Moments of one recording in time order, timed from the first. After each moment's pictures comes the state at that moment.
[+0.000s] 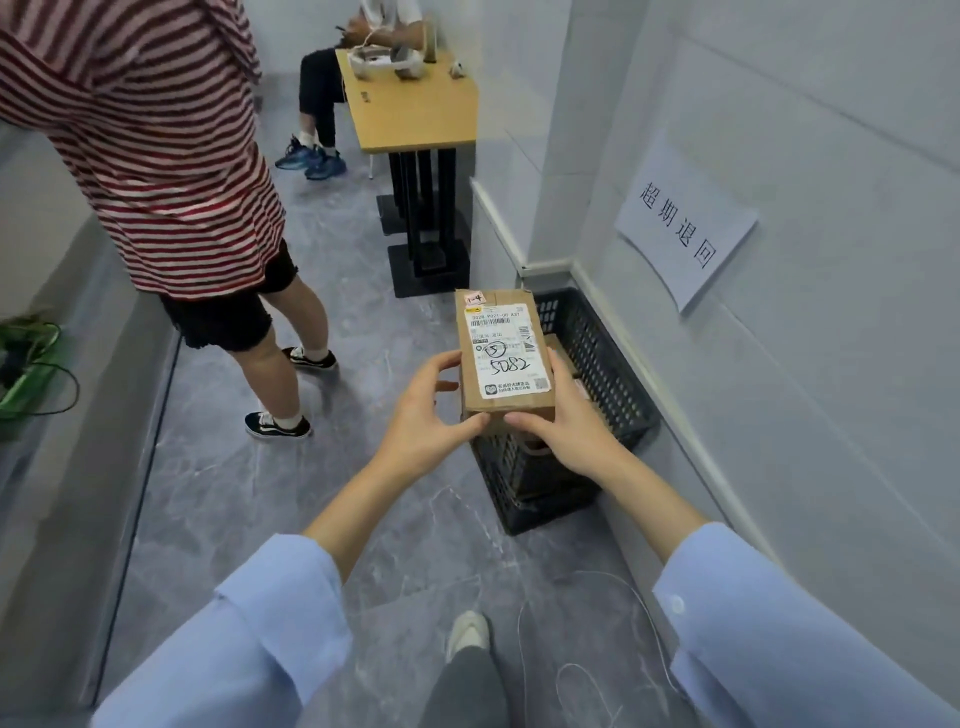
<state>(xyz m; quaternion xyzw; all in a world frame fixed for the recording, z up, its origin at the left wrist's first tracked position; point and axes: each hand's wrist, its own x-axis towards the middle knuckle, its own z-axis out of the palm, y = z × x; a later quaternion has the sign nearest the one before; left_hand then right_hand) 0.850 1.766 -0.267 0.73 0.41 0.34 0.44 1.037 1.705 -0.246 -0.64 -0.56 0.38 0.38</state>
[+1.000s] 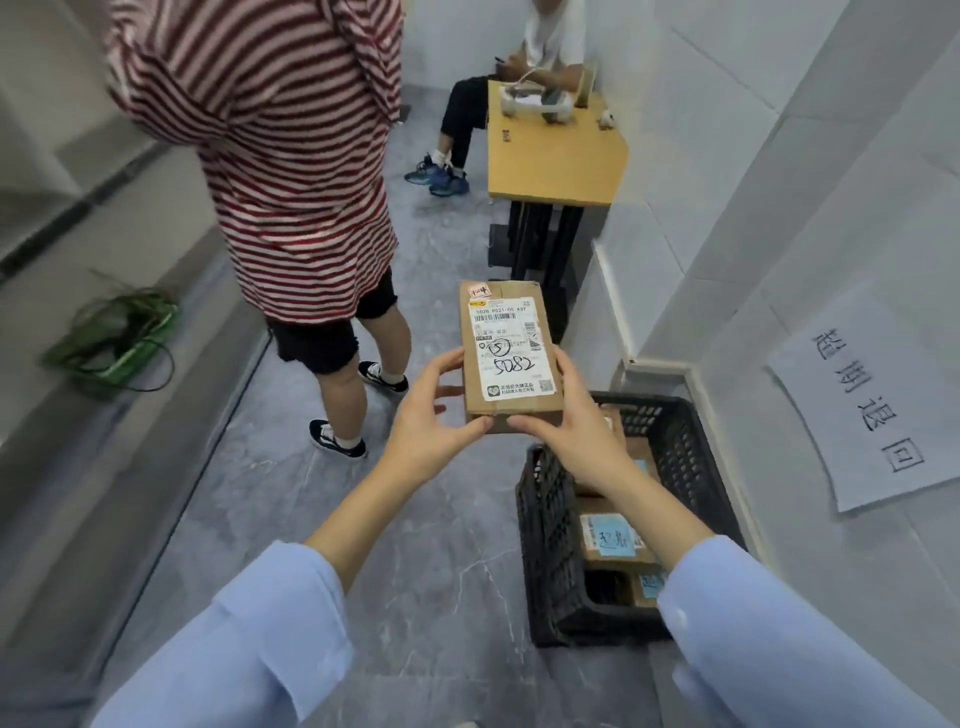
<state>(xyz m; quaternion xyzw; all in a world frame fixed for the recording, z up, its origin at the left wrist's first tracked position) 0.813 1.950 -0.245 0.63 0.51 0.44 0.39 1.007 1.949 -0.219 -0.55 -0.65 0.40 0.34</state>
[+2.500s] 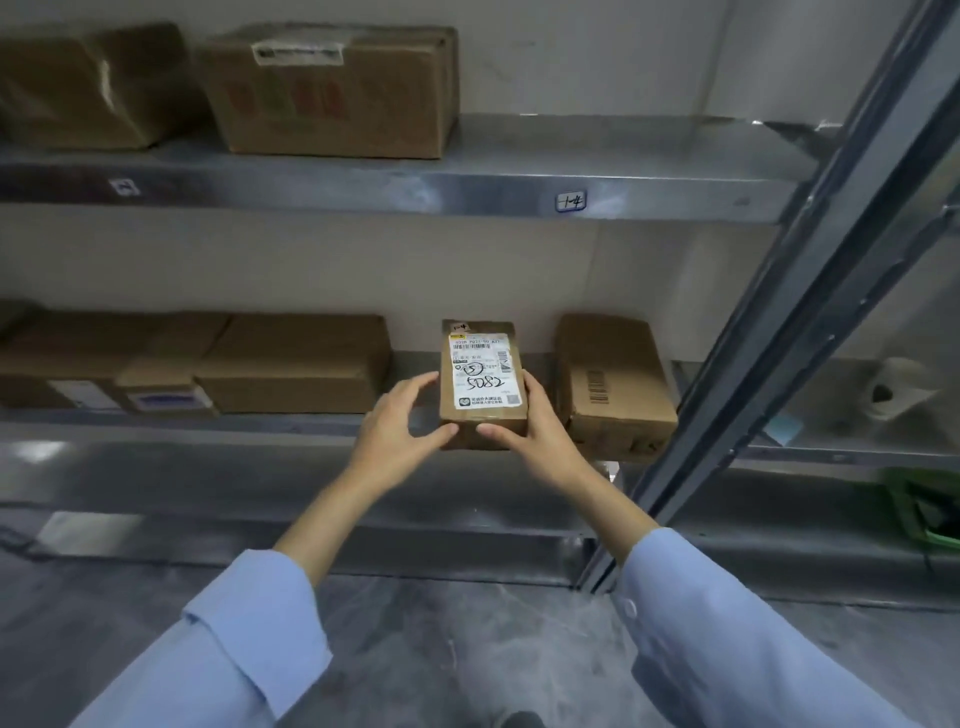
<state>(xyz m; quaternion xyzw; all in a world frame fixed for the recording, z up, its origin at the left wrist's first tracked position) 0.169 1.304 -0.221 0.06 0.91 0.41 -0.05 0.158 1.509 -0.230 0.10 -0.81 0.57 -0.04</state>
